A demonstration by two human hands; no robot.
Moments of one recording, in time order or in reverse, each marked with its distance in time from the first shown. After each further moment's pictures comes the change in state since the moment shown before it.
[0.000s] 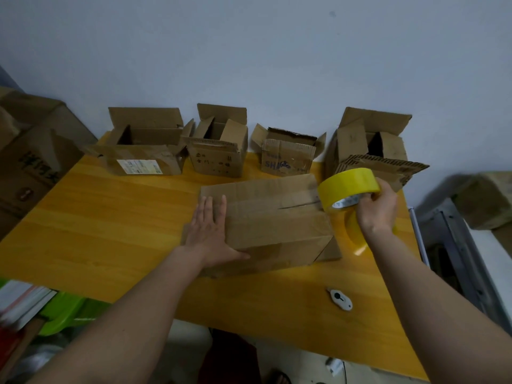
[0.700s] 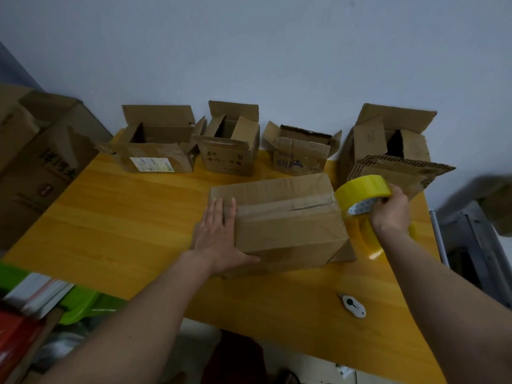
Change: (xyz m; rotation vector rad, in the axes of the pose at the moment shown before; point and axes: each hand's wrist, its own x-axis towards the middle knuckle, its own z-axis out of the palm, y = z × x) left_hand -0.003 0.002 0.000 0.023 -0.002 -0.021; right_hand 0.026 0.023 0.021 -0.262 -0.047 0.054
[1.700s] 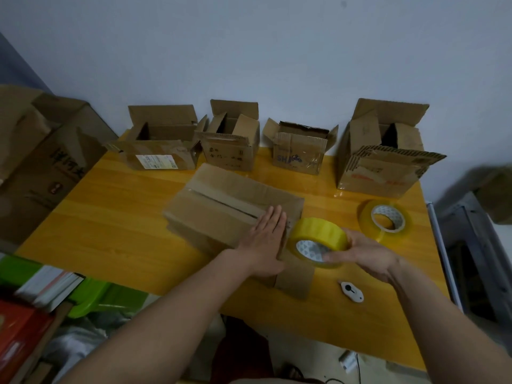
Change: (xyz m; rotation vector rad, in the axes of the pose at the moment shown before) left_hand -0.021 0.071 0.008 -0.012 -0.148 0.357; right_hand -0.088 0.029 -0.034 0.390 -1.207 -0.009
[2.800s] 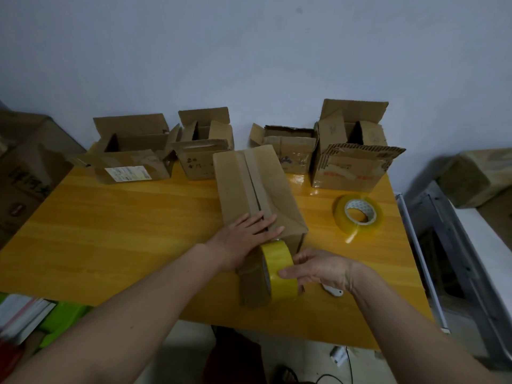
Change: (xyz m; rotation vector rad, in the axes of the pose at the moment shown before) left_hand 0.021 -0.024 0.002 0.292 0.134 0.328; right_hand -0.004 0.004 0.037 0.104 -0.240 0.087
